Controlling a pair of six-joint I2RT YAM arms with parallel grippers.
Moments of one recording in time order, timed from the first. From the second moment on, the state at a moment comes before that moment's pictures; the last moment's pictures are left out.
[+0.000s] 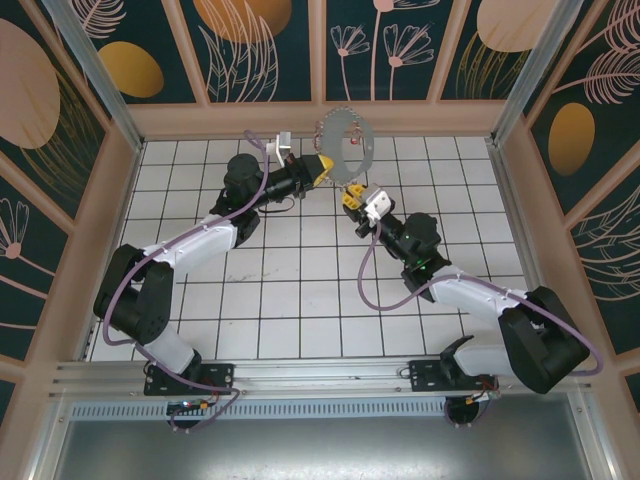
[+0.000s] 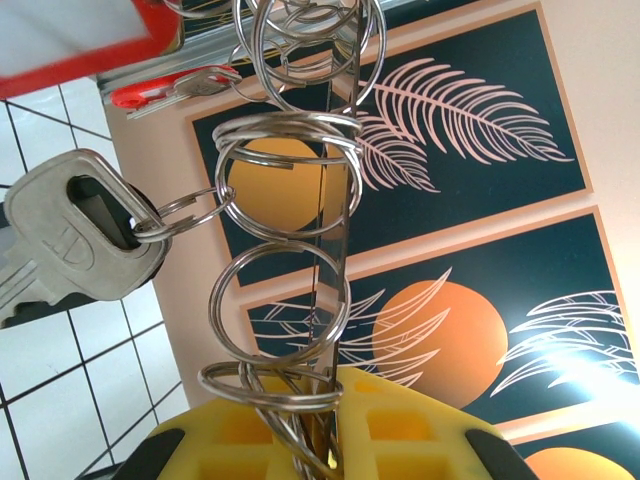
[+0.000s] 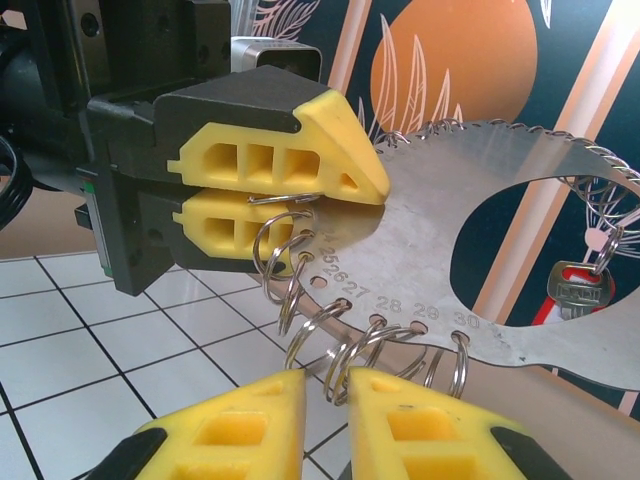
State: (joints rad) left arm -0.51 1.64 1.08 0.67 0.65 -1.36; right arm 0.60 1.28 0.55 0.88 -0.18 -0.26
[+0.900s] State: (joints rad) left arm -0.51 1.64 1.08 0.67 0.64 -1.35; right arm 0.62 1.32 0.58 0.90 -0.12 -0.26
